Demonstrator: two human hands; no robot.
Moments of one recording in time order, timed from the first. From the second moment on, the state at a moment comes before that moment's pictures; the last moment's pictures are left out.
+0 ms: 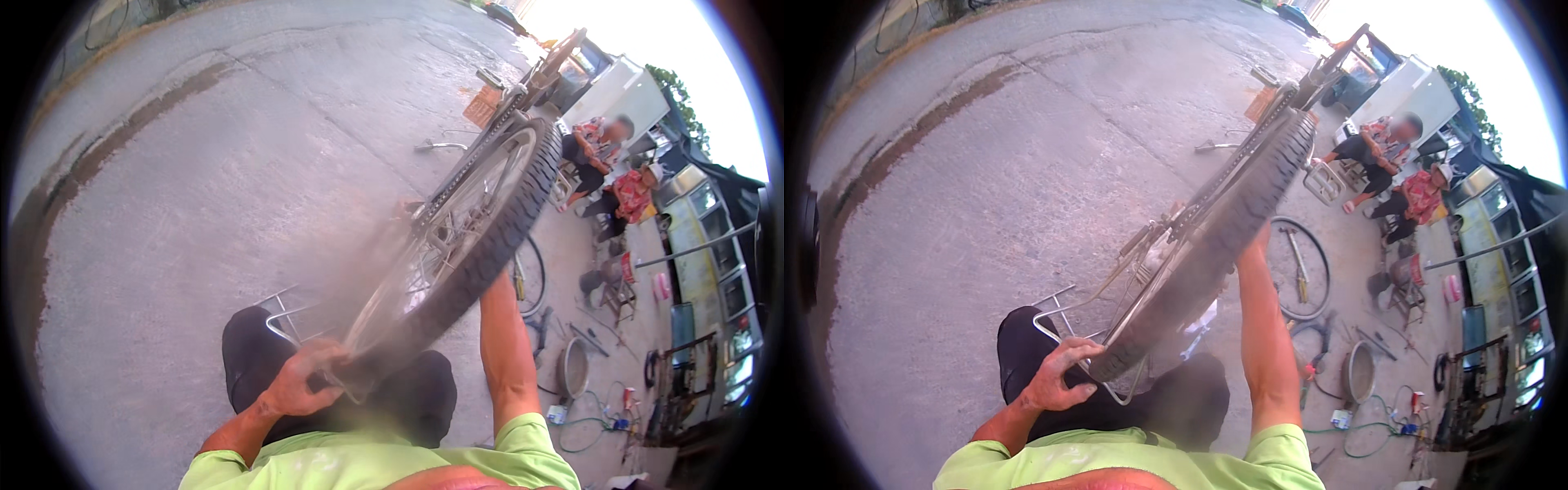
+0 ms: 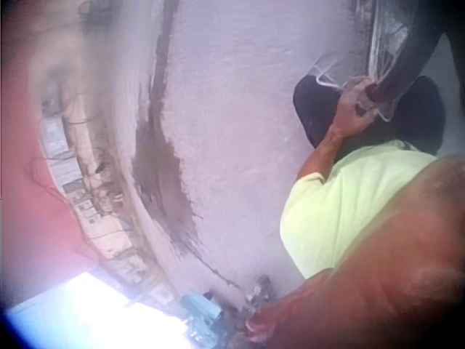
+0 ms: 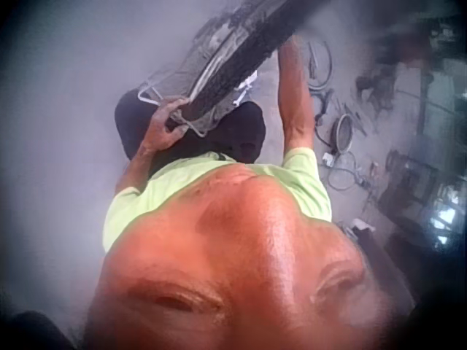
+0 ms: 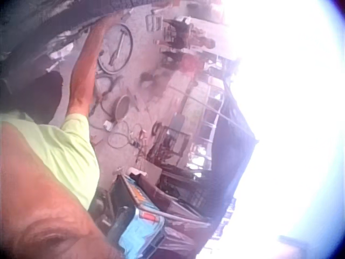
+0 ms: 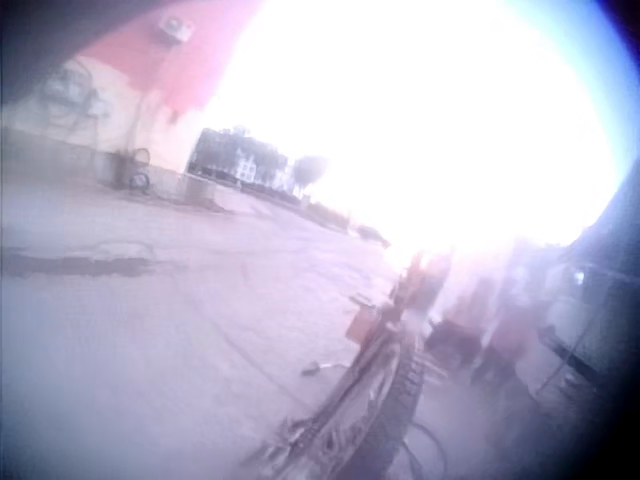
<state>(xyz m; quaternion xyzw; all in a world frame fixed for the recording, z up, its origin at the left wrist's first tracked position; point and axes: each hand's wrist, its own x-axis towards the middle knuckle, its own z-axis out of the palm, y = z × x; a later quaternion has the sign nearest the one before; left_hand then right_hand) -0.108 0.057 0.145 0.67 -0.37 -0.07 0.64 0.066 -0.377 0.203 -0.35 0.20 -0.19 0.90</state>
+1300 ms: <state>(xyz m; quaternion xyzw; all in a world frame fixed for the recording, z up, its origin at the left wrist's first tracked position) -0.103 0.049 0.122 0.65 -0.38 -0.04 0.66 0.079 -0.389 0.186 -0.58 0.21 -0.27 0.74</state>
